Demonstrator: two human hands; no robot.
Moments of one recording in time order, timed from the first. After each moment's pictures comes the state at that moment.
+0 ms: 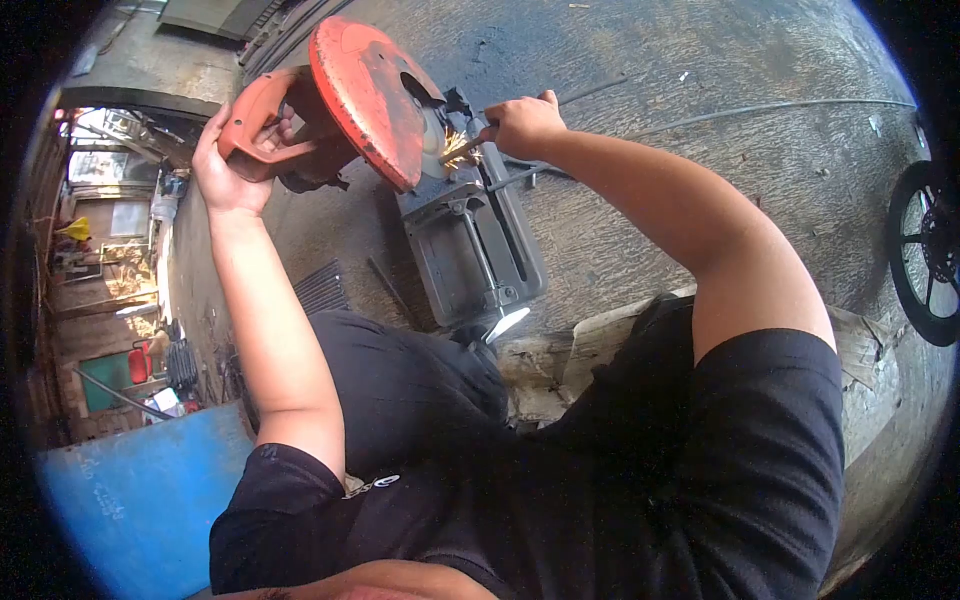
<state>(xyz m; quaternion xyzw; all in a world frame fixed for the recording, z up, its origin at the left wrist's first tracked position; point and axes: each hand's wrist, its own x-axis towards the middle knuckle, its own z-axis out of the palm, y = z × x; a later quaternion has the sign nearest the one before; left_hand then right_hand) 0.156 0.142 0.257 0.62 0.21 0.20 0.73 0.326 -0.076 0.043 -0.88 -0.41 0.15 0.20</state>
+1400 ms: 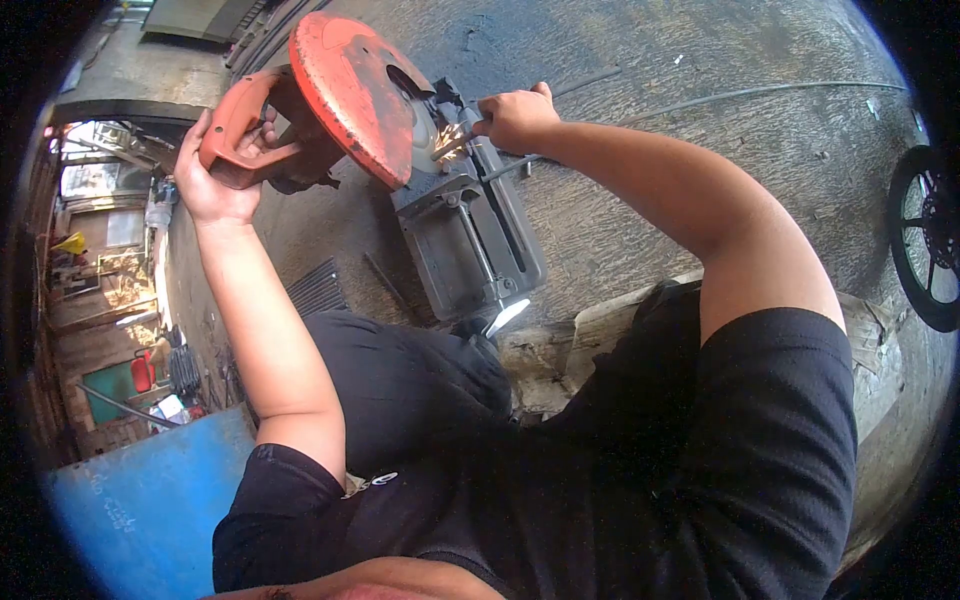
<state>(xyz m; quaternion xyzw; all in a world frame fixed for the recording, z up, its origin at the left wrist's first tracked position) 0.157 0.135 0.255 0.60 0.21 0.23 0.74 0.325 -0.074 0.028 -0.87 -0.42 0.14 0.22</state>
